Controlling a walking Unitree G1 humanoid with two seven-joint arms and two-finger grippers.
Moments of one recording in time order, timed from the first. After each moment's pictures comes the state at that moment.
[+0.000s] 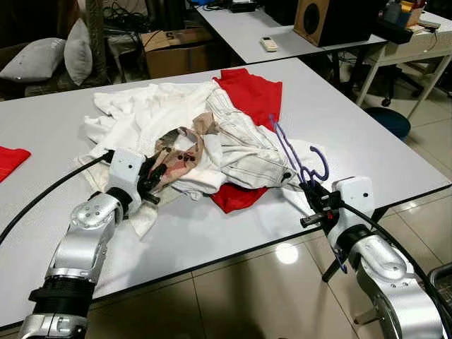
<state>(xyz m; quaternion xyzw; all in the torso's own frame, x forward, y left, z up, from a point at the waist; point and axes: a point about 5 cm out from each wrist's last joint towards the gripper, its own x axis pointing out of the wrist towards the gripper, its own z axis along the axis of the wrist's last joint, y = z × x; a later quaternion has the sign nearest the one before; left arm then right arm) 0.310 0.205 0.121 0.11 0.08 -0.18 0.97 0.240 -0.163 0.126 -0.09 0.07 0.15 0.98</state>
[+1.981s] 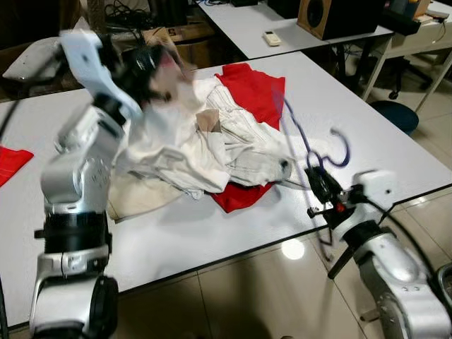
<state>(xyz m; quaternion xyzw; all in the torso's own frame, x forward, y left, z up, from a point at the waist) 0.344 0.182 0.279 -0.08 -0.19 -0.19 0.96 0.232 -0.158 0.158 0.00 -0.04 0.19 0.98</state>
